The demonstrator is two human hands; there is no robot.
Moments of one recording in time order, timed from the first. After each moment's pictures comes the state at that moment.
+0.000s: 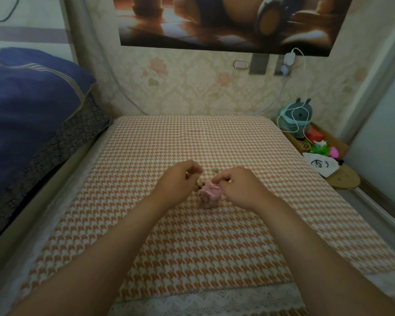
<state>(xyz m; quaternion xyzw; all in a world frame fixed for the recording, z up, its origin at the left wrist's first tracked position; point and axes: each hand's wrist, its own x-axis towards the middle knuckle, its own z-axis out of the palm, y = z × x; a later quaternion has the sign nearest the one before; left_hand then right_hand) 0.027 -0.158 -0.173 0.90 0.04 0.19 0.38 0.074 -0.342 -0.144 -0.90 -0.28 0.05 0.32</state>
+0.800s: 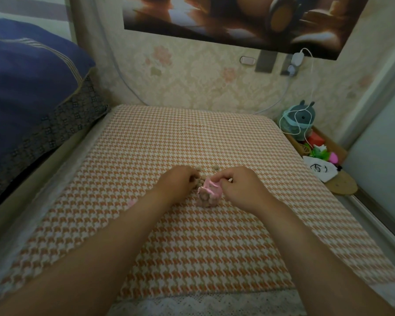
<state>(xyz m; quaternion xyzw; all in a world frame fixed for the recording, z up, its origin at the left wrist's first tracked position) 0.065 -0.136 -0.217 0.97 0.03 0.11 0.24 0.076 -0.337 -0.151 -0.90 -0.29 0.04 0.32</state>
